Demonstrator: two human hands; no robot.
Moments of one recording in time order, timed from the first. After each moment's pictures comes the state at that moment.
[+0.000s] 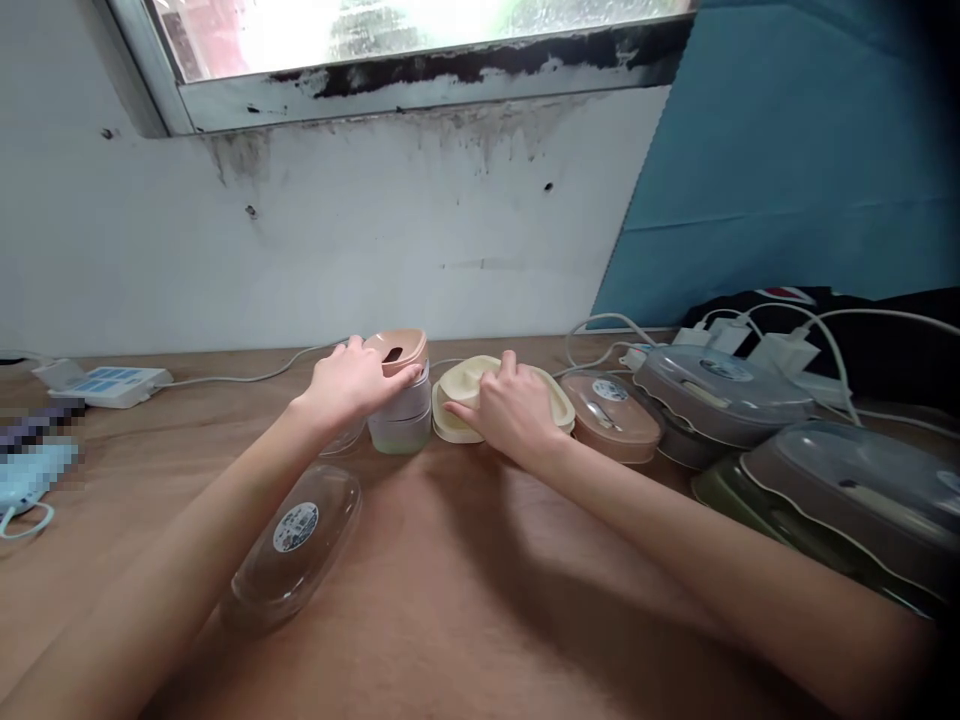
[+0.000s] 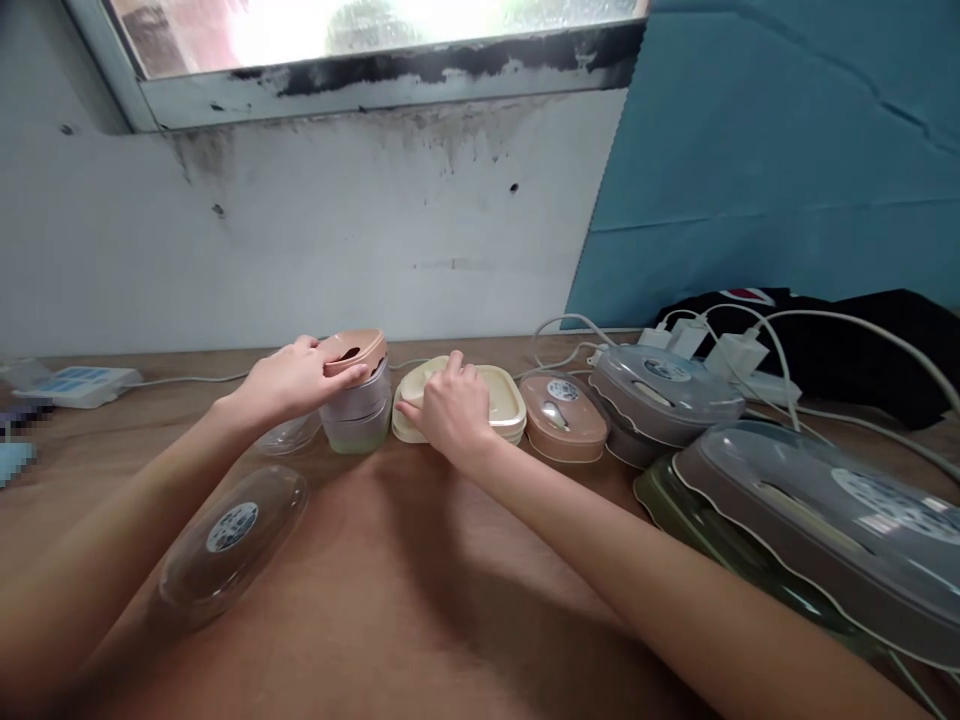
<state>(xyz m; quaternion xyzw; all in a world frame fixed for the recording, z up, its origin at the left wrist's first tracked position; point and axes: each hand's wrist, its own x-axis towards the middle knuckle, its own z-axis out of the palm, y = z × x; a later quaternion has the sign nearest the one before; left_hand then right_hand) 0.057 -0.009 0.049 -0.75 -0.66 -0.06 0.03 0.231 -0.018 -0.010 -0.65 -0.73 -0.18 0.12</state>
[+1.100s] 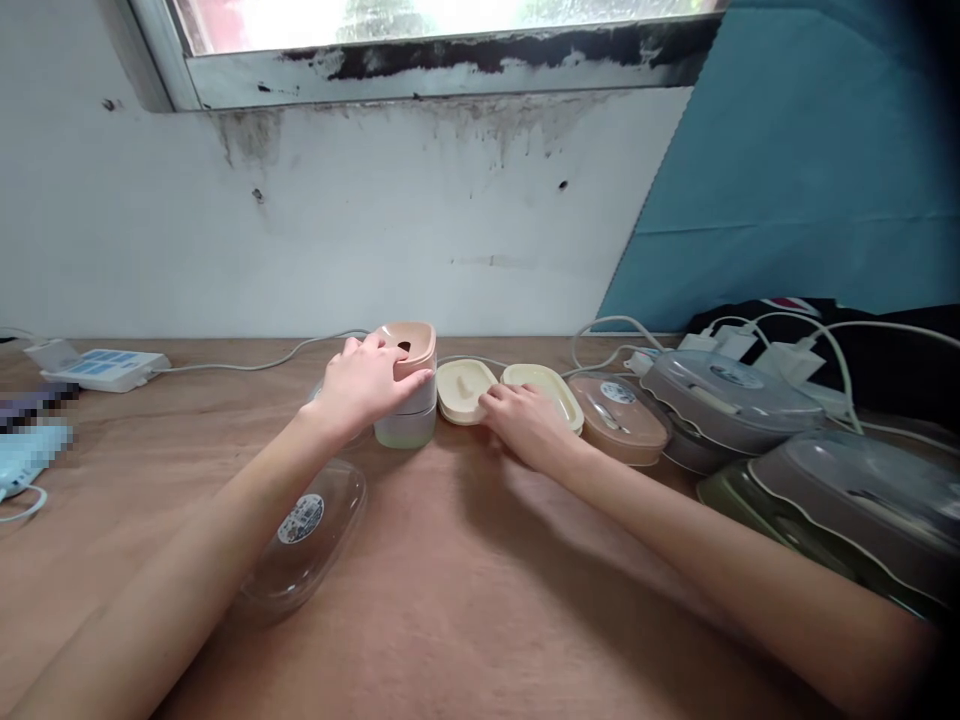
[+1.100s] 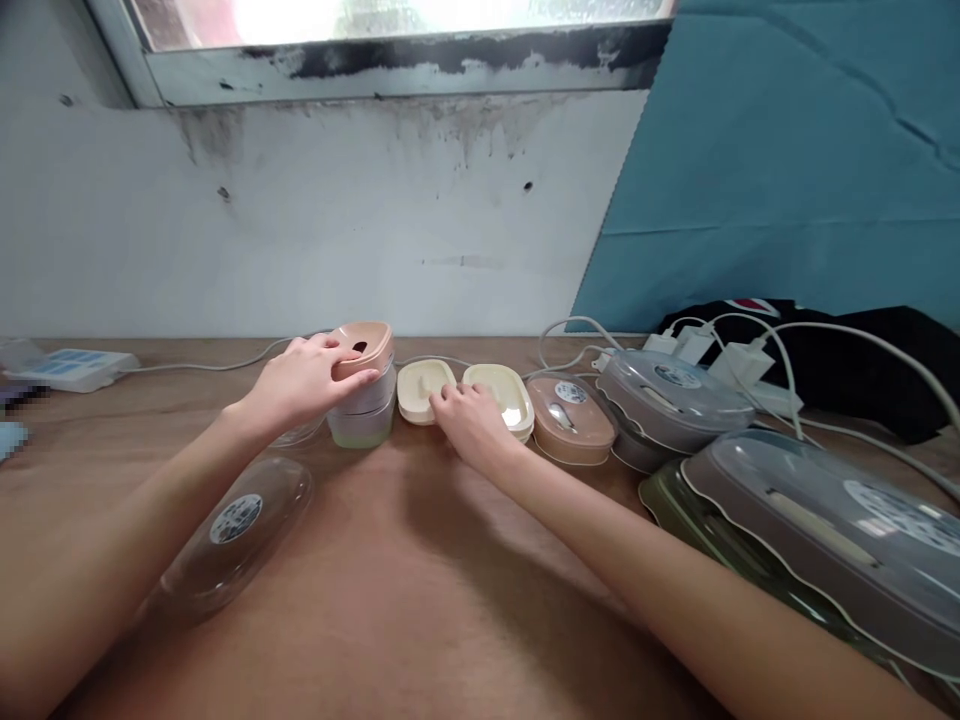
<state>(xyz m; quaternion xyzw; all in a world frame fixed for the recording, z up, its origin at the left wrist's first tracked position) 0.052 -0.012 0.031 -0.79 -0.60 -0.12 0.05 0.253 -0.016 -0.026 -0.53 -0.83 -0.17 -0.01</state>
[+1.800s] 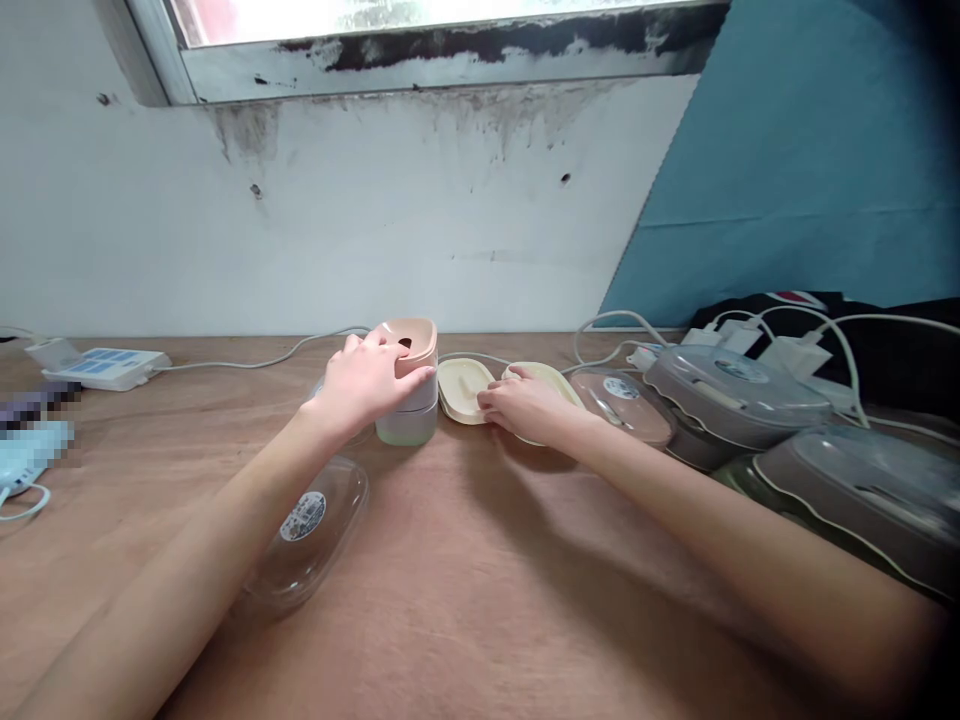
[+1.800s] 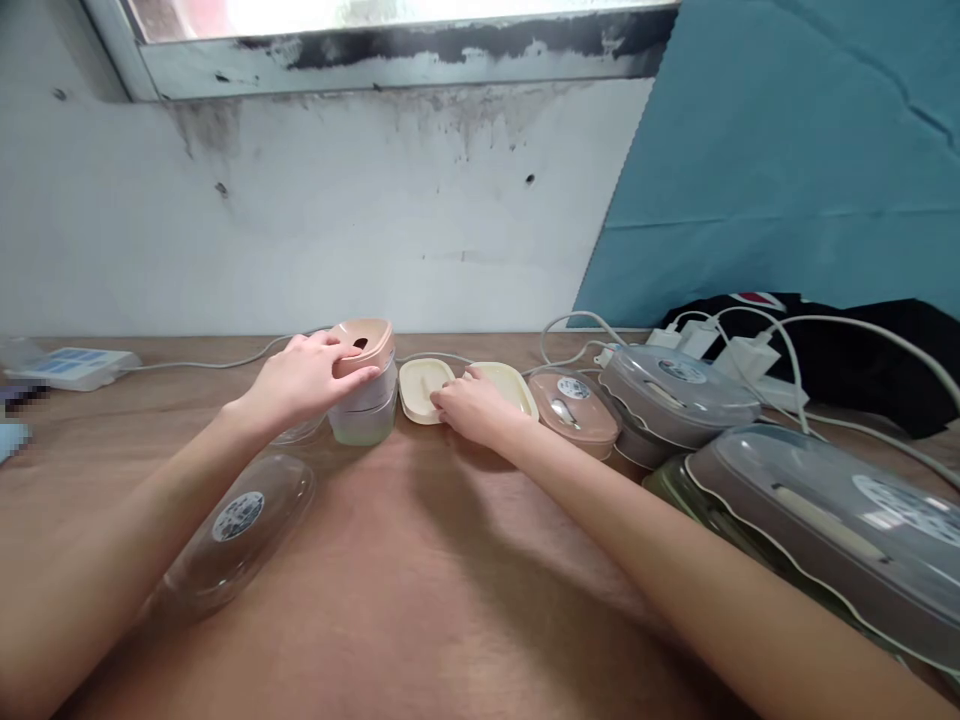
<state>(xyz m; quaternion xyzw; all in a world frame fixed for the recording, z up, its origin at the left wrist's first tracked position) 0.051 -0.009 0.030 -0.78 -0.61 -0.12 0.06 0.261 0.011 -0.019 -0.48 -0.86 -0.14 -0.11</state>
